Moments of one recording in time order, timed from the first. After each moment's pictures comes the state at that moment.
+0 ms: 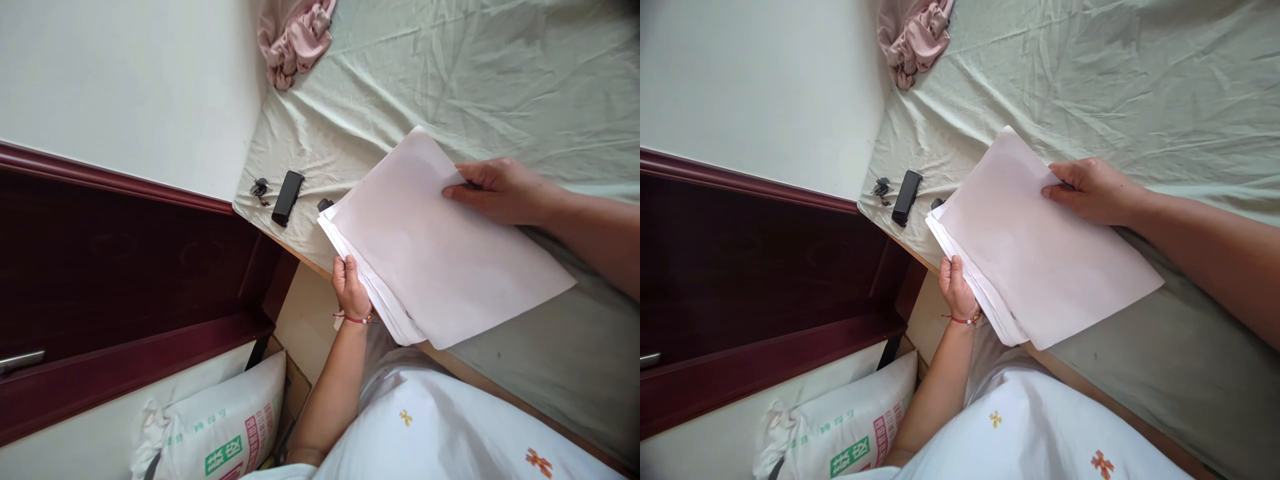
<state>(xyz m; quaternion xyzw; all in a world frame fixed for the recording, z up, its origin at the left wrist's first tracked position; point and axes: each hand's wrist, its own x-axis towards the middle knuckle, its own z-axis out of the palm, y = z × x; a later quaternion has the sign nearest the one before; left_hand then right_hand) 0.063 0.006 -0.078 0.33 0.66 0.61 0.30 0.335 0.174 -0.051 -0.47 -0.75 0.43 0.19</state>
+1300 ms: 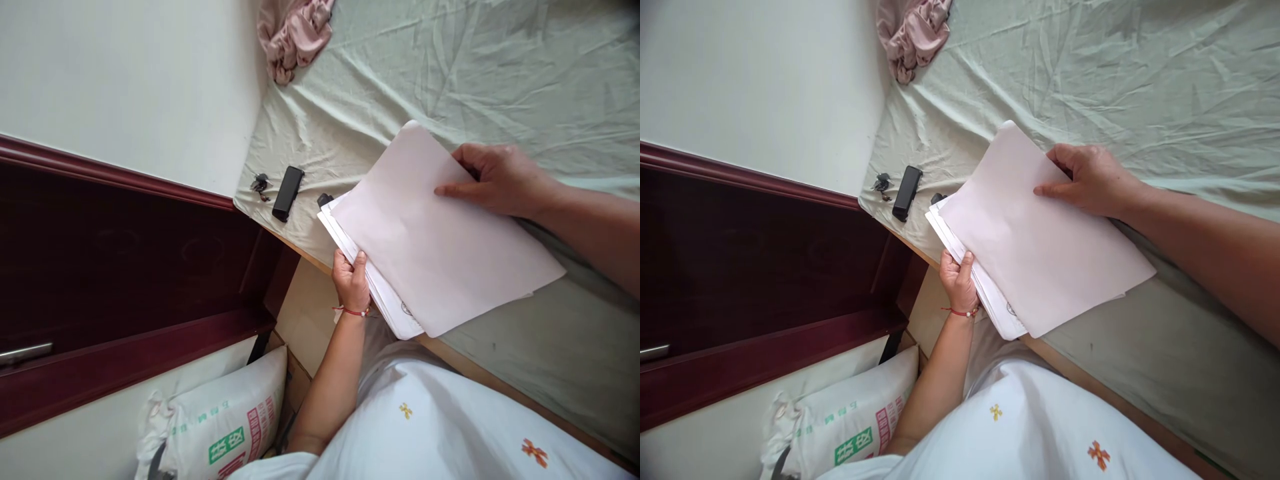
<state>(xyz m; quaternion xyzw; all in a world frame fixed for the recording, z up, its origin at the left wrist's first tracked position) 0.056 0.006 -0.082 0.39 0.66 0.58 0.29 0.331 0.175 -0.053 -0.52 -0.70 0.42 0.25</state>
